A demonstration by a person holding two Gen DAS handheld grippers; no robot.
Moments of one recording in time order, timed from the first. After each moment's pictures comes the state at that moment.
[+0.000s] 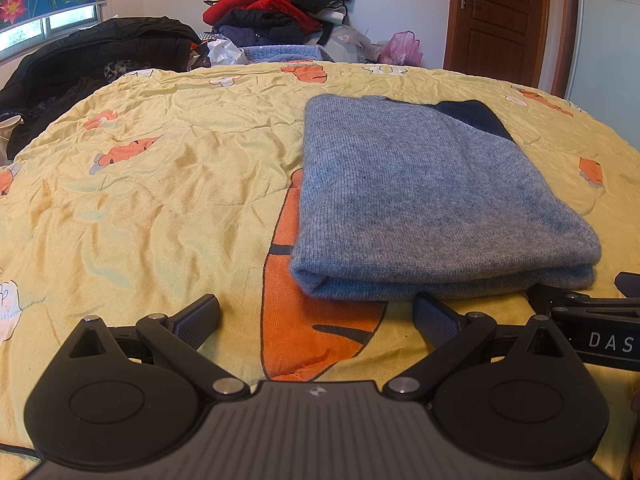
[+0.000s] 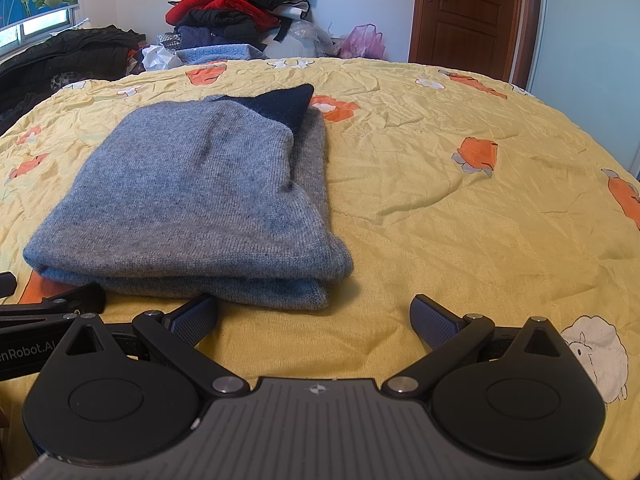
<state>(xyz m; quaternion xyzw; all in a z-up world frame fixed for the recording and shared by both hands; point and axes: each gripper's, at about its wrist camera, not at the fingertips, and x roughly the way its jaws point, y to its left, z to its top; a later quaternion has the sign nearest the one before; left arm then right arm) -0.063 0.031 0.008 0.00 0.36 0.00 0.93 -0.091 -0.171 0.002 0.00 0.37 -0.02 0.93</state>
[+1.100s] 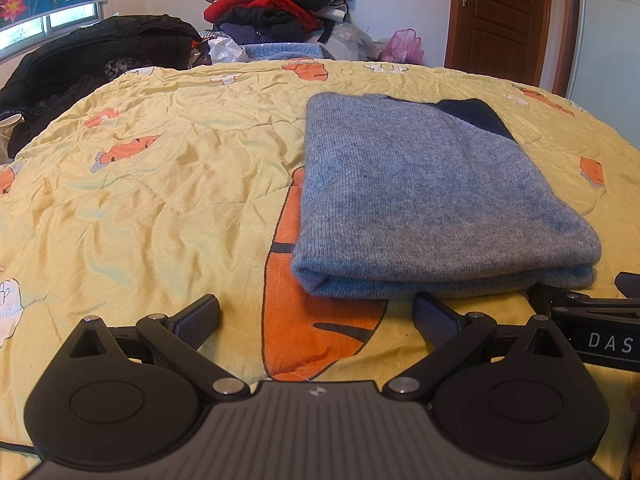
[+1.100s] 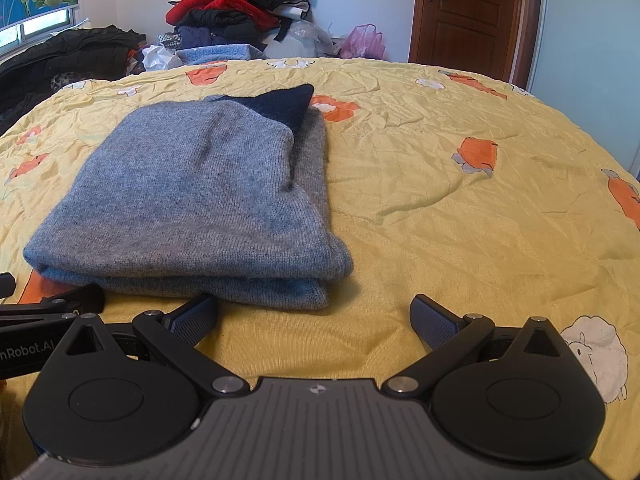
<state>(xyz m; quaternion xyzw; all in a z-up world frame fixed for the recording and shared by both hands) -0.064 0.031 0.009 0.00 0.36 0.00 0.93 -0.092 -0.172 0.001 0.00 0.37 -0.02 0.93</state>
